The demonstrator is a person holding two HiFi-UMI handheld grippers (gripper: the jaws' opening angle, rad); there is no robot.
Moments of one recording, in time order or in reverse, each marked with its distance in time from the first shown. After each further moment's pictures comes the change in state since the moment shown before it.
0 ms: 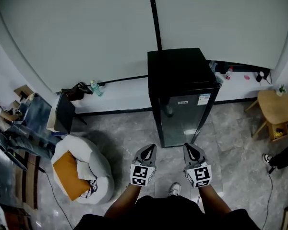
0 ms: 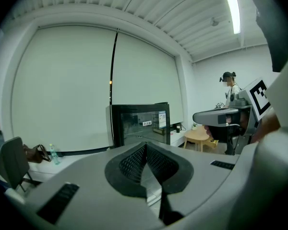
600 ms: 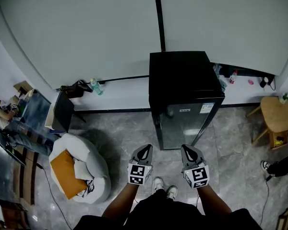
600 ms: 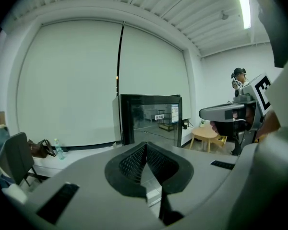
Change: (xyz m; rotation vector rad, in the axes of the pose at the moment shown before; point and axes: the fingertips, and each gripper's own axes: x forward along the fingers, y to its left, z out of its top) left arm 0.042 0.039 -0.014 -0.038 0.060 0.071; right arm 0.050 -0.019 -0.012 -0.007 0.069 0.076
